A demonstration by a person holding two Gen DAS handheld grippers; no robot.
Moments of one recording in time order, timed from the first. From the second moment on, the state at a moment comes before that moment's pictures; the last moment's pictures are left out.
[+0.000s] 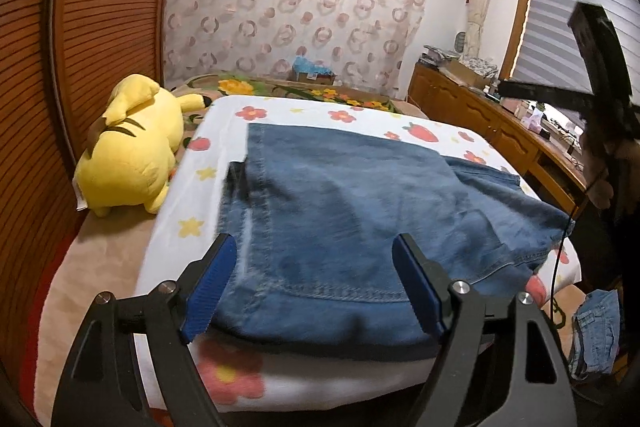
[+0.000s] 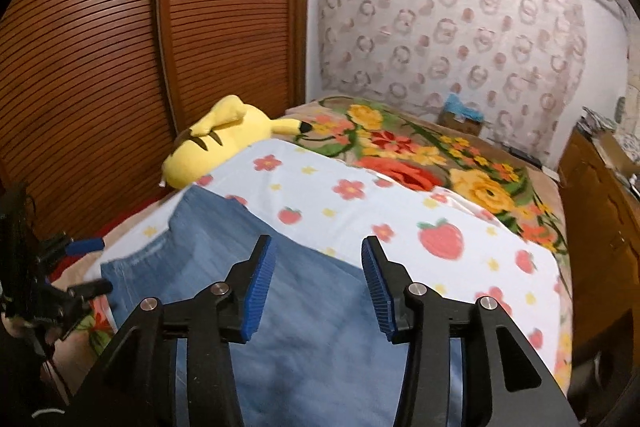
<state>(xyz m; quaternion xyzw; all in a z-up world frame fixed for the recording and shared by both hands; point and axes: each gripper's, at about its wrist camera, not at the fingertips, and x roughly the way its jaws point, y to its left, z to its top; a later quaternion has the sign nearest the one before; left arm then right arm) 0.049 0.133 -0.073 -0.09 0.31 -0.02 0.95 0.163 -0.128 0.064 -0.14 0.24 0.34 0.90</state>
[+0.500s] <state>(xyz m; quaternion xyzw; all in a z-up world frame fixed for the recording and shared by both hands) 0.080 0.068 -0.091 -0.05 0.34 -0.07 0.94 0.161 -0.144 0.019 -0.12 0.31 0.33 0.89</state>
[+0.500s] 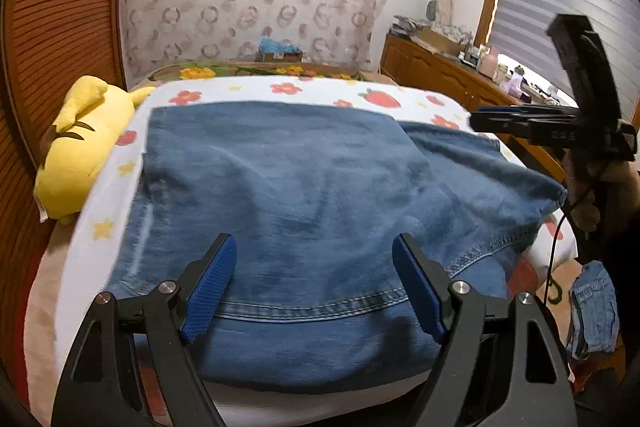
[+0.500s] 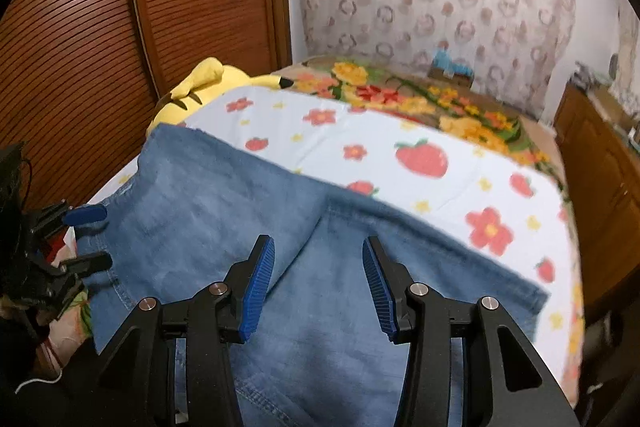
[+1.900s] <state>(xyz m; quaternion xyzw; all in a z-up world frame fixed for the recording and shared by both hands) 0.071 0.059 -0.112 -0.05 0.36 -0.08 0.93 0.191 -0.047 0.052 -0.15 0.24 0.35 0.89</state>
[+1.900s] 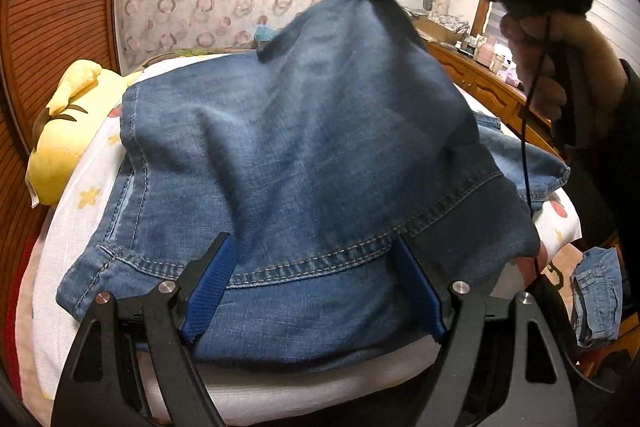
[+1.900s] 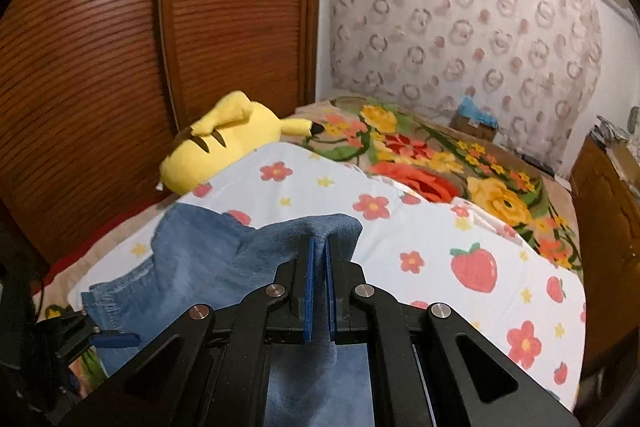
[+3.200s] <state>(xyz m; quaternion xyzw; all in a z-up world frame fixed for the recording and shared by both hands) 0.089 0.024 -0.113 -0.03 0.37 -0.07 0.92 0.181 -0.148 -0.048 -0.12 0.37 0.27 0.88</state>
